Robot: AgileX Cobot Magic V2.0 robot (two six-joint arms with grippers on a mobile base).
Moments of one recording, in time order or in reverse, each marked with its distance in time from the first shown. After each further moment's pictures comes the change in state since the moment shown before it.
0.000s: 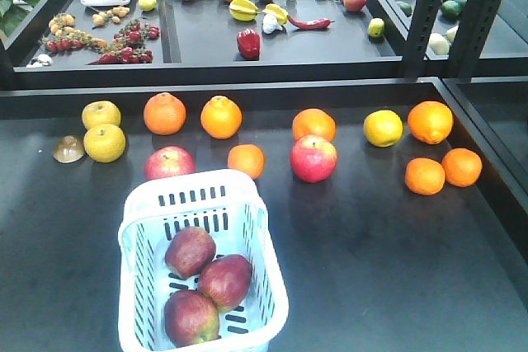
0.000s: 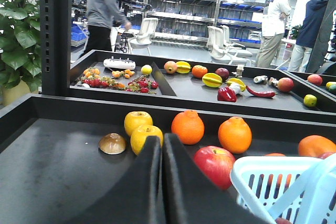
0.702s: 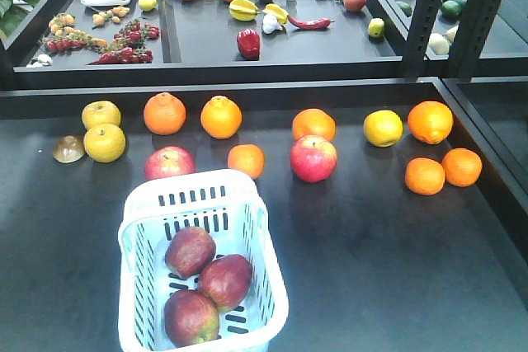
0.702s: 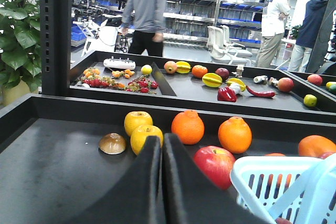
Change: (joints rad) left arm 0.000 0.000 0.000 0.000 0.000 0.000; right arm 0.000 0.000 0.000 0.000 0.000 0.000
